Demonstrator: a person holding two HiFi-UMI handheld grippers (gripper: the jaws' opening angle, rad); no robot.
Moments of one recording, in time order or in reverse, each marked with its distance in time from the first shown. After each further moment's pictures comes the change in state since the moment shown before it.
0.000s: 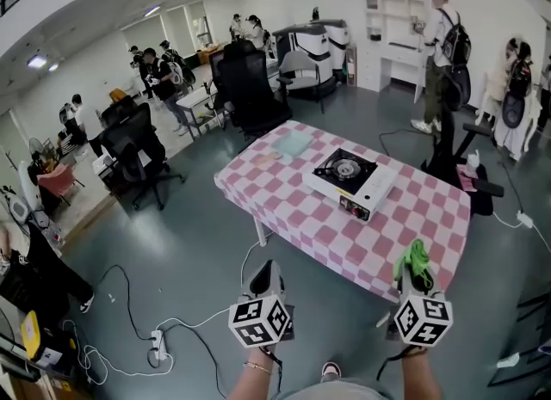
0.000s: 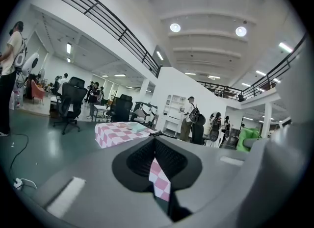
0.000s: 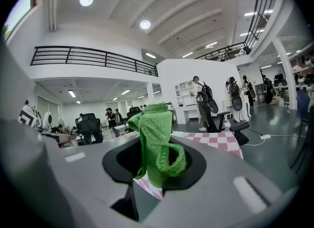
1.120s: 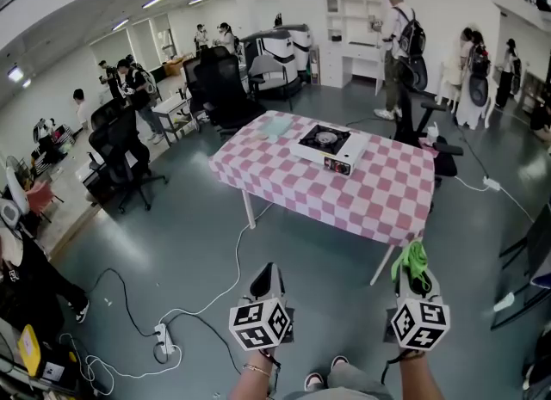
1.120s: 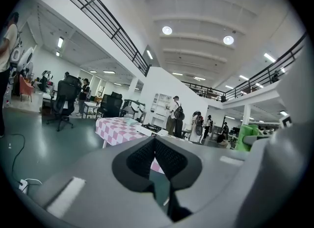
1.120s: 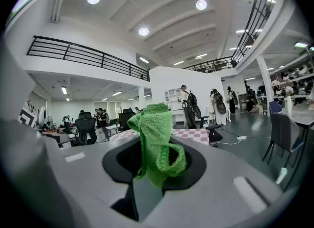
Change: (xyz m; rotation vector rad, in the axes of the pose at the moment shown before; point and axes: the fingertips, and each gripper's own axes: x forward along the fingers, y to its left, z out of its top) left arm -0.243 0.028 -0.033 0.013 0.032 -0.172; right arm -0.280 0.098 -0.059 -0.020 -0.052 -0.165
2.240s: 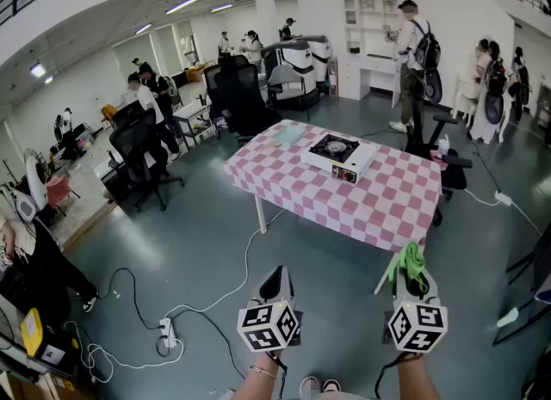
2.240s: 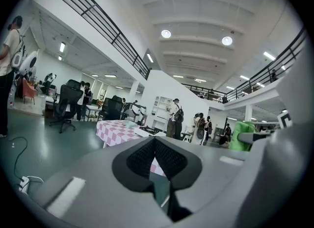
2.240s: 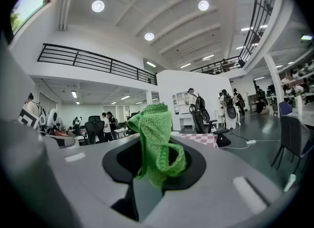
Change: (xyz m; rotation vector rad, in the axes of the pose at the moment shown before) left arm -0.033 -0.053 -0.006 0.010 -0.029 0.023; right arm -0.025 -0.011 0.017 -0.015 -0.038 0.101
